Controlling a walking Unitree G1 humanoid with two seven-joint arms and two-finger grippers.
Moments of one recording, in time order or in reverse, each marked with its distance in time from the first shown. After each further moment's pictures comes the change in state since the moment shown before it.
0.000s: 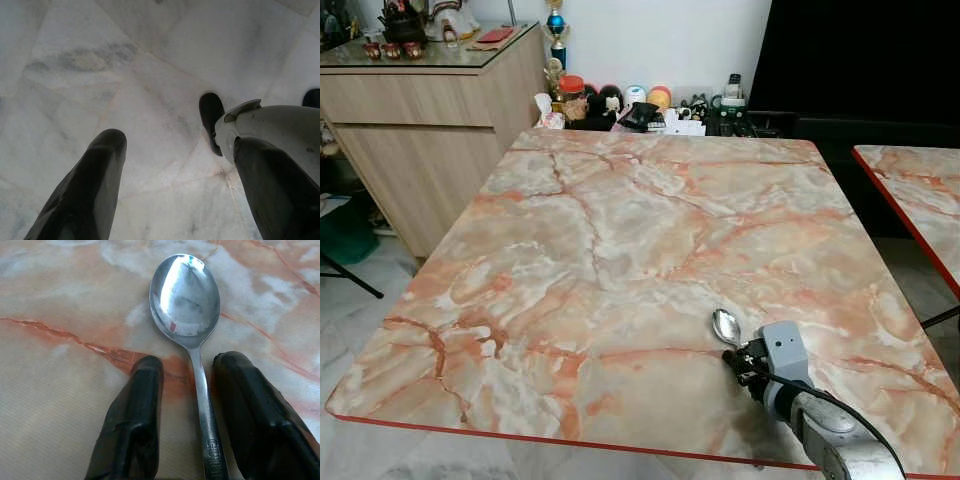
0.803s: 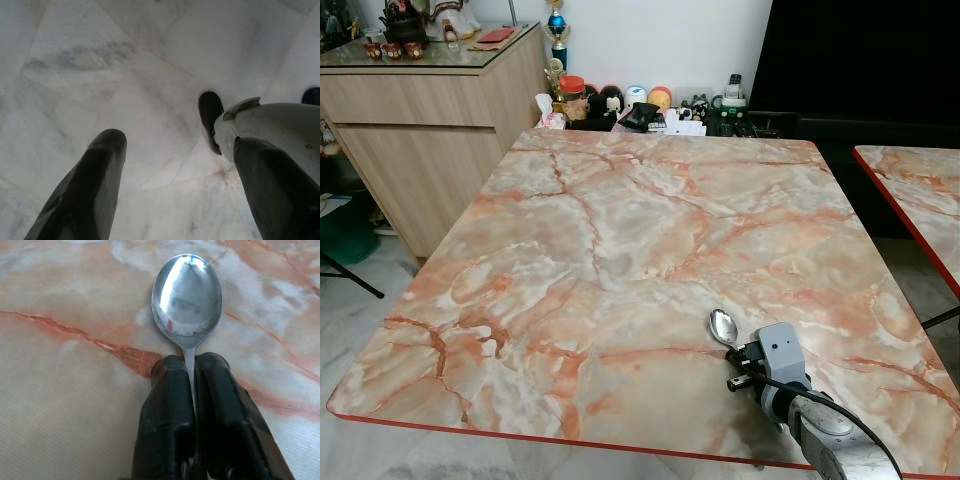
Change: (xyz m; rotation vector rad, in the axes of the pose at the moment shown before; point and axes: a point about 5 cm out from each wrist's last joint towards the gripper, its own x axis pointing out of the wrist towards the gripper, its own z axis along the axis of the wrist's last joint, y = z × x) left arm 0.000 0.000 -0.002 0.000 0.004 -0.004; right arm 0.001 0.004 -0.002 -0.044 -0.007 0.004
